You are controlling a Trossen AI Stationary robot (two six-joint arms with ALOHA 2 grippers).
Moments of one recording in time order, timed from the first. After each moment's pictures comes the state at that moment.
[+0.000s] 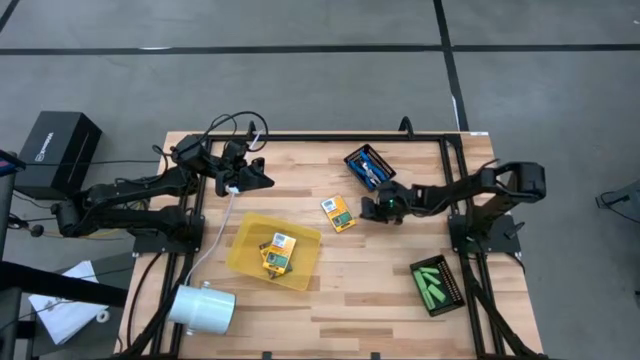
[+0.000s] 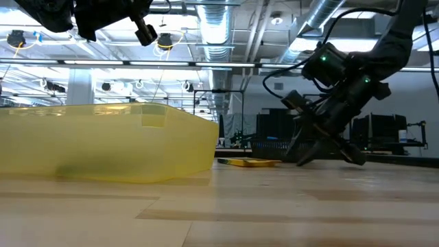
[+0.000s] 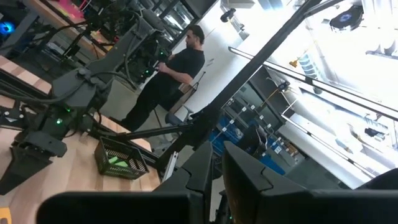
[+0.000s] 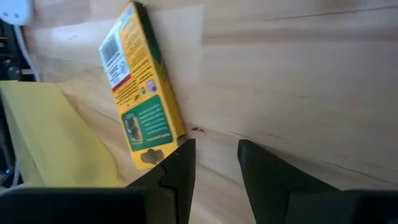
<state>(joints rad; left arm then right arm) 0.52 0.97 0.53 0.72 0.84 -0.95 -0.20 1.56 0.43 0.31 -0.11 1.37</state>
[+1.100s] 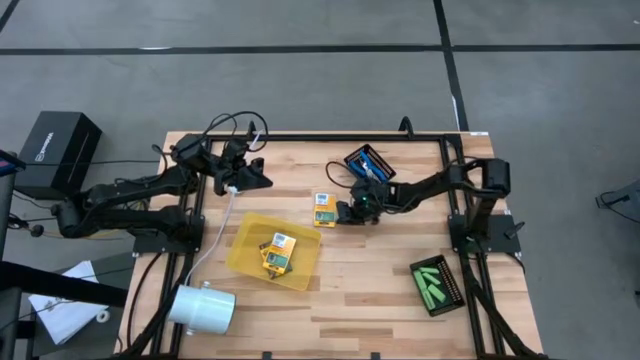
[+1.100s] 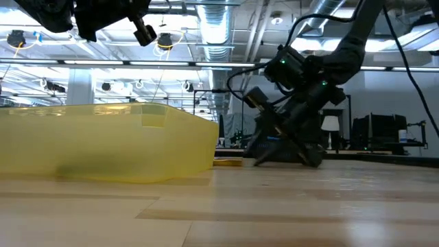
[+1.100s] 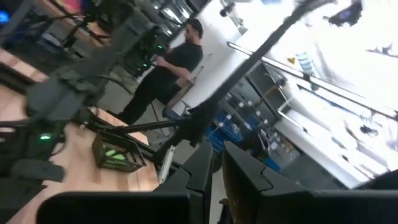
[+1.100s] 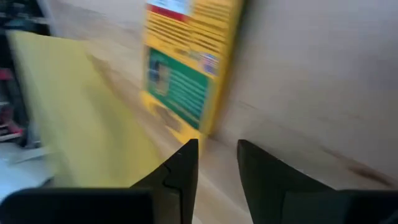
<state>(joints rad) 0.54 0.97 0.53 0.71 0.89 -0.97 -0.19 1.82 0.71 0.30 -0.26 1.29</state>
